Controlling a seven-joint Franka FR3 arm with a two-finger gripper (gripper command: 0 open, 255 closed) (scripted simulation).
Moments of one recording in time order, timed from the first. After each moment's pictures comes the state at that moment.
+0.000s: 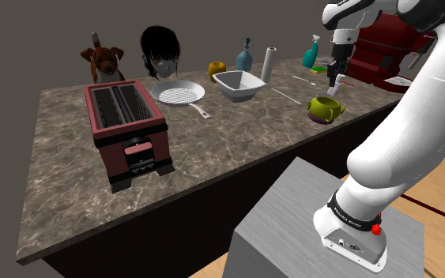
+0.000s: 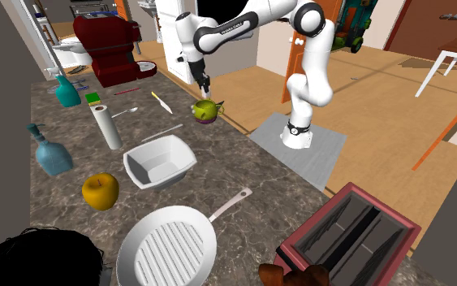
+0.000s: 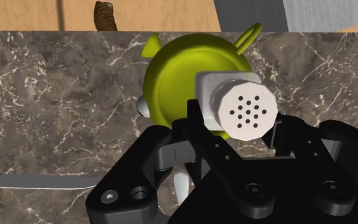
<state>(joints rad) -0.46 0.05 -0.53 -1.88 -0.13 1.77 -0.68</state>
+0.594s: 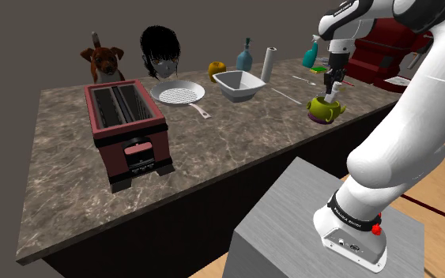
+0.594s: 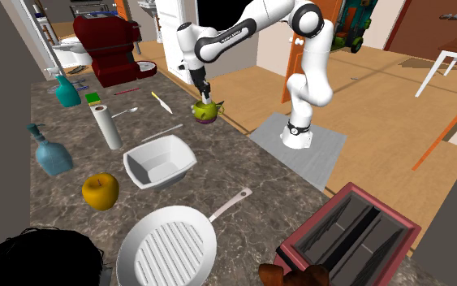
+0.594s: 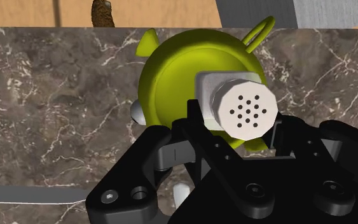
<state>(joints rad) -0.46 0.07 -0.53 -1.95 -0.12 1.86 -0.68</state>
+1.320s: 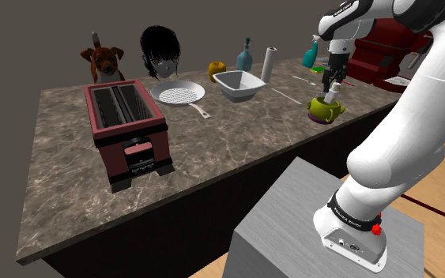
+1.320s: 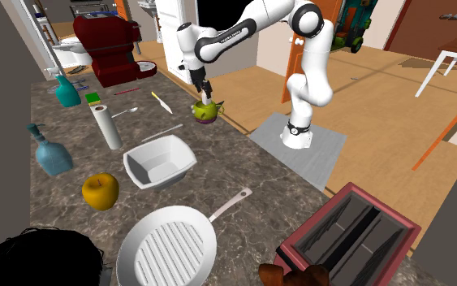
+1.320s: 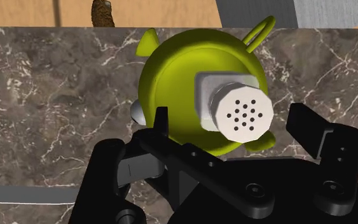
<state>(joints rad) -0.46 0.08 -0.53 -1.95 -0.12 1.86 -0.68</state>
